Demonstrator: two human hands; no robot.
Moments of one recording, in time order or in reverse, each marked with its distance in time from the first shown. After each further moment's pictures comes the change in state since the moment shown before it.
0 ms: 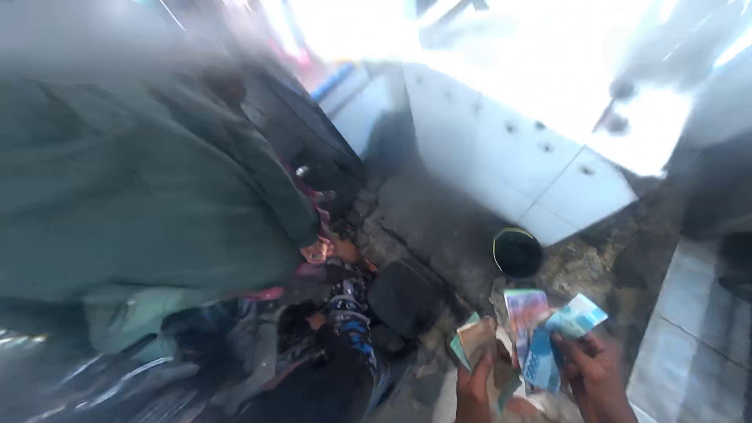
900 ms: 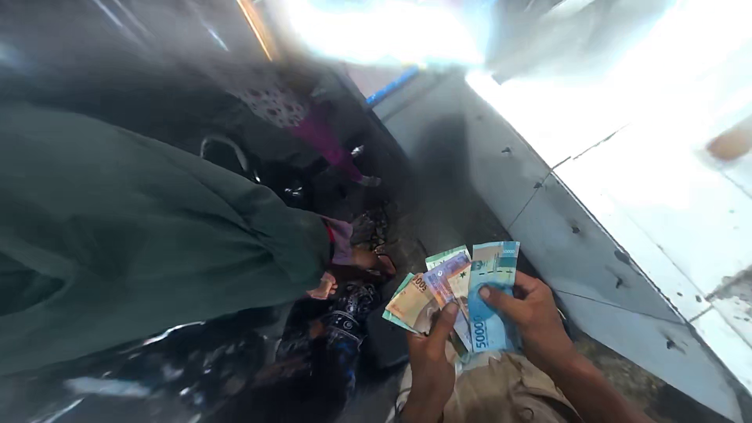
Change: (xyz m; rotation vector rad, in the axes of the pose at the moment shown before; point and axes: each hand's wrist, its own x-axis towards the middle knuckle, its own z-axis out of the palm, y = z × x) left_hand 0.245 0.163 0.178 -0.224 0.506 0.353; right_hand 0.335 -0.157 0.158 -0.082 -0.742 0.174
